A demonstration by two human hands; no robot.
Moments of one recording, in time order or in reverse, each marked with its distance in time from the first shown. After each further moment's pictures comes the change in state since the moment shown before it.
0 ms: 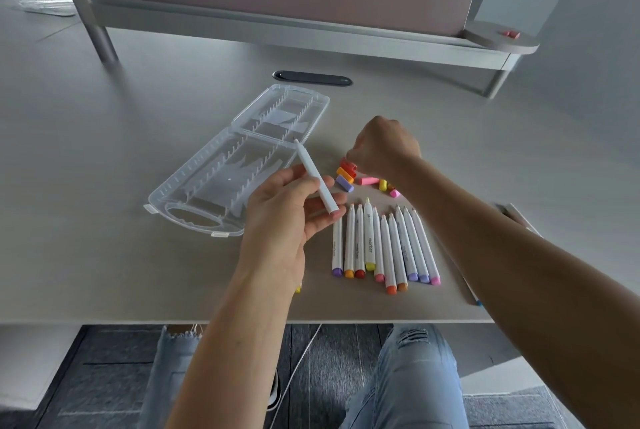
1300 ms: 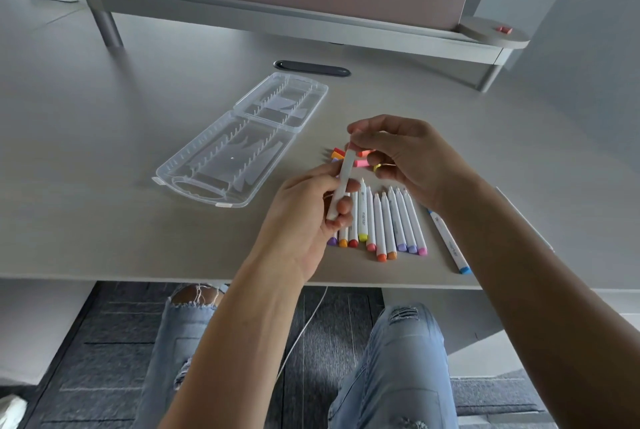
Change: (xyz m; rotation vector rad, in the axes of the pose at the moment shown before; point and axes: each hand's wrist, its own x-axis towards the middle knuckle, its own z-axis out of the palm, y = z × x) left_hand -0.027 -0.017 0.004 0.027 -0.207 -0.132; right_hand -0.115 0.005 -0.068 1.083 -0.252 0.052
